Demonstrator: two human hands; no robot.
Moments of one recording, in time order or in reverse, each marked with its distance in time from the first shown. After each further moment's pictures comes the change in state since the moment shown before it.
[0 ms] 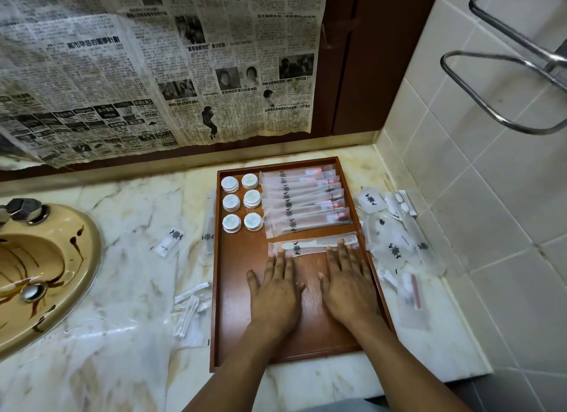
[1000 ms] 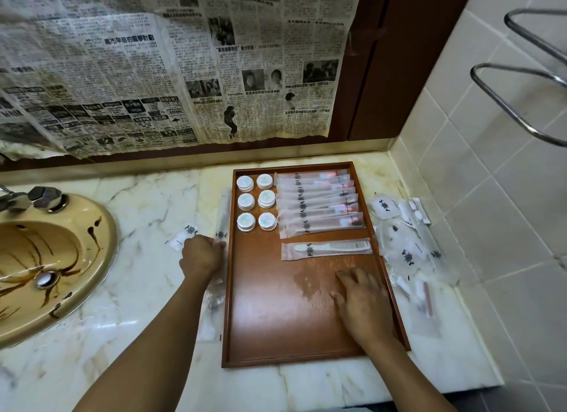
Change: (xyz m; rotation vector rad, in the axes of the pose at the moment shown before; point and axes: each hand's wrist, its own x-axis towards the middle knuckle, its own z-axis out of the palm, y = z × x) left_hand 0.055 -0.167 -0.058 -0.601 0.331 -0.664; right_hand -0.030 -0.005 0.000 0.005 0.201 -0.014
